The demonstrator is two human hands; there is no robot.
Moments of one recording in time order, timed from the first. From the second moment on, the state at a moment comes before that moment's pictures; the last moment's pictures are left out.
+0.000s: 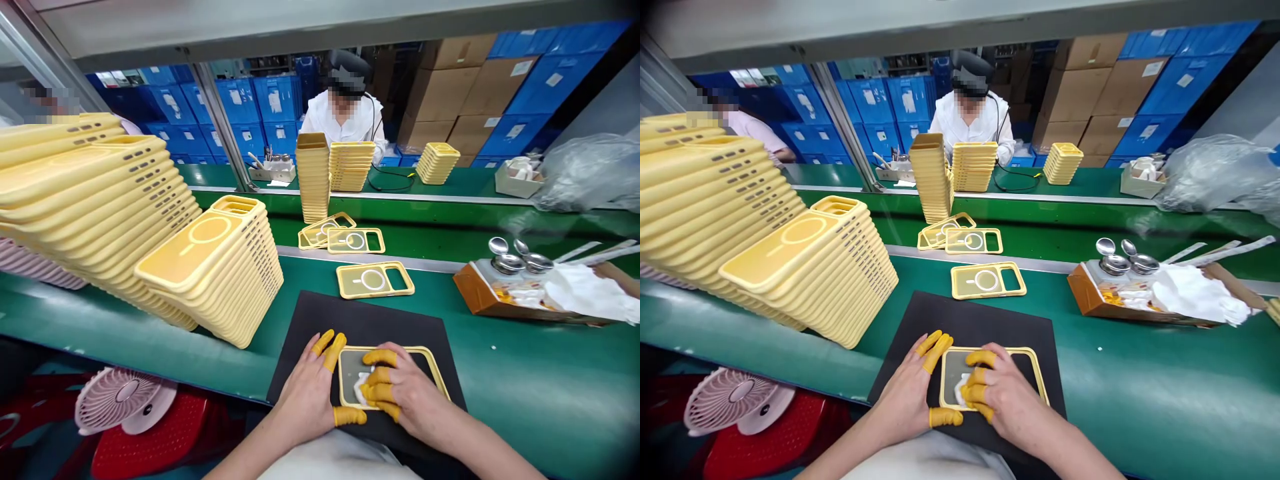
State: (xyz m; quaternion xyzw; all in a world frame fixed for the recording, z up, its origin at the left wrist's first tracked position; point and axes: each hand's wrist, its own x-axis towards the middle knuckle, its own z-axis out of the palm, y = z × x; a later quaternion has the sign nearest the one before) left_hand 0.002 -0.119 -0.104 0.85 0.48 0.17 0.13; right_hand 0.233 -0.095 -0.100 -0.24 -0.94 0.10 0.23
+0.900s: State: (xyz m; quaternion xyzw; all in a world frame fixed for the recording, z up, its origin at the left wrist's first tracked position) left_hand 0.007 -0.101 -0.088 0.91 0.39 0.11 0.08; right_hand 0.299 -0.102 -0.165 -0.45 -0.29 0.41 0.74
